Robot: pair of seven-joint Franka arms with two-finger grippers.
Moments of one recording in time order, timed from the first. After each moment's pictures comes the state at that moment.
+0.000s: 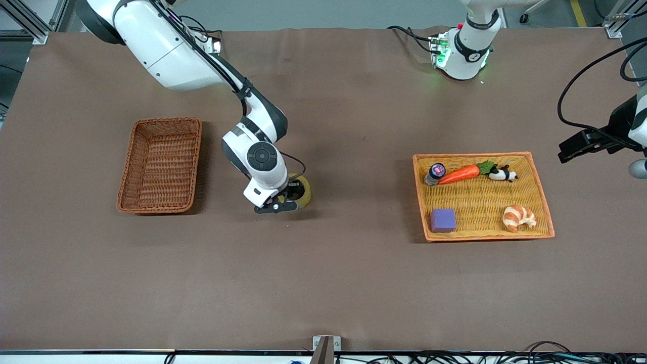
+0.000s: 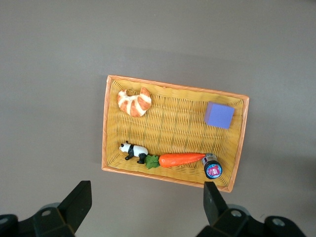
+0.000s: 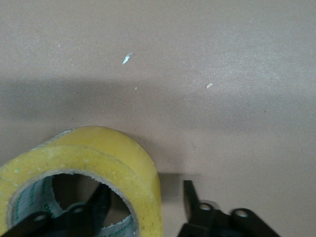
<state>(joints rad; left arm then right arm) 0.05 0.16 -0.14 -1.34 0.08 1.49 -0.24 0.33 0.72 0.32 -1.71 -0.29 2.32 0.69</state>
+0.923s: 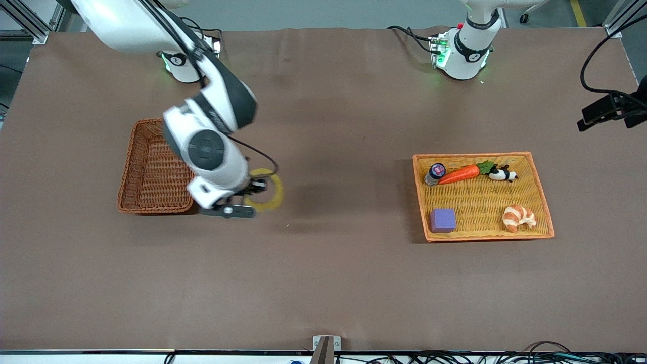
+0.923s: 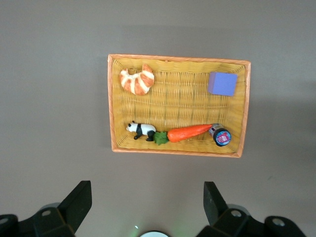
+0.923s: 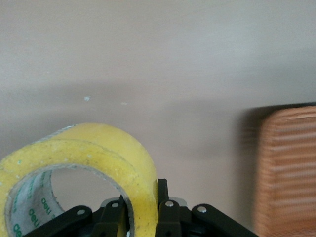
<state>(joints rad) -0.03 0.02 0.04 -1.47 0.00 1.44 -0.06 0.17 0.46 0.32 -1.48 -0.13 1.76 0.56</state>
